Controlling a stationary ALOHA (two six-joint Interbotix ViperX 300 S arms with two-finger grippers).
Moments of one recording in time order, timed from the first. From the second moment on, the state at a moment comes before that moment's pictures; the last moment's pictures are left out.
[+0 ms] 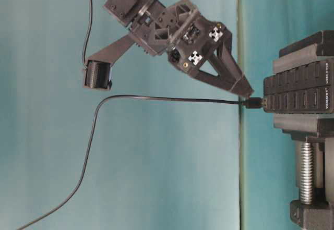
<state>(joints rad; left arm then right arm) 0.00 -1.00 1.17 0.00 -0.01 -0.08 -0.23 0.04 0.58 -0.02 0.15 -0.01</state>
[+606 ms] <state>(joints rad) 0.00 -1.00 1.17 0.00 -0.01 -0.08 -0.22 0.09 0.54 -0.02 0.14 -0.01</state>
